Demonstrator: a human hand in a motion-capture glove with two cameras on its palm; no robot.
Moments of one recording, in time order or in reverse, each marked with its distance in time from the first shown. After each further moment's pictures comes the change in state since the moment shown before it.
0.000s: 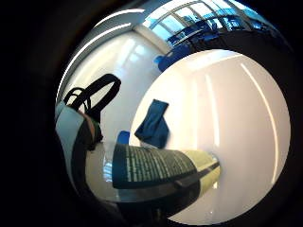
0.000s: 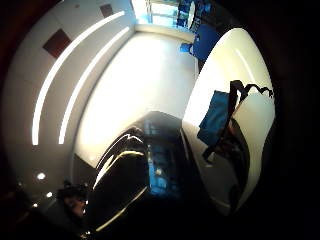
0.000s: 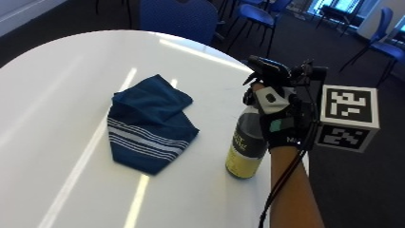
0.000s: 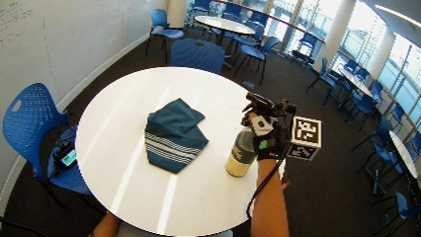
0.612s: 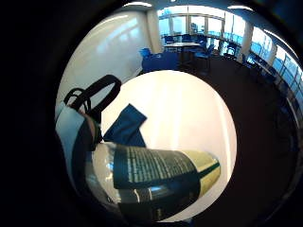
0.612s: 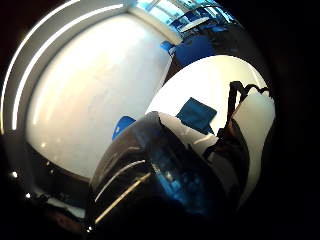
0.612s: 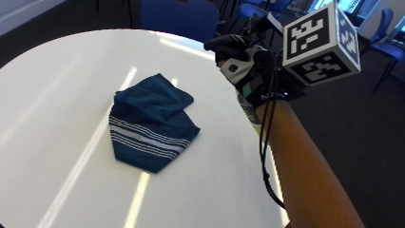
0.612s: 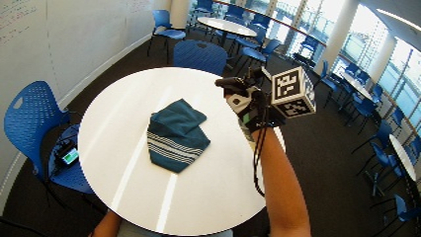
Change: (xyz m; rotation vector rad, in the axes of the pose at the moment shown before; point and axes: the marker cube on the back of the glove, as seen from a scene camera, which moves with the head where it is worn) arm -0.057 -0.049 0.040 -0.036 0.584 -0.232
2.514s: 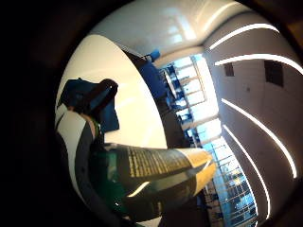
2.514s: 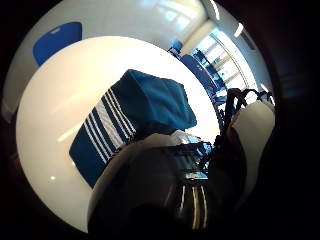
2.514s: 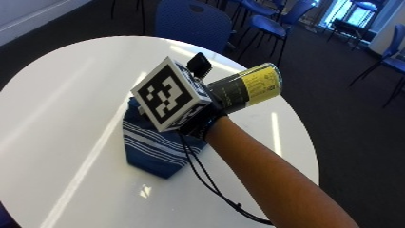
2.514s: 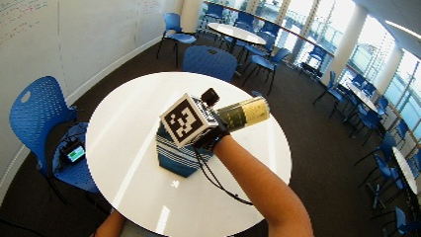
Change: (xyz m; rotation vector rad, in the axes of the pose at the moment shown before) arm -0.076 0.065 0.122 0.050 0.997 -0.843
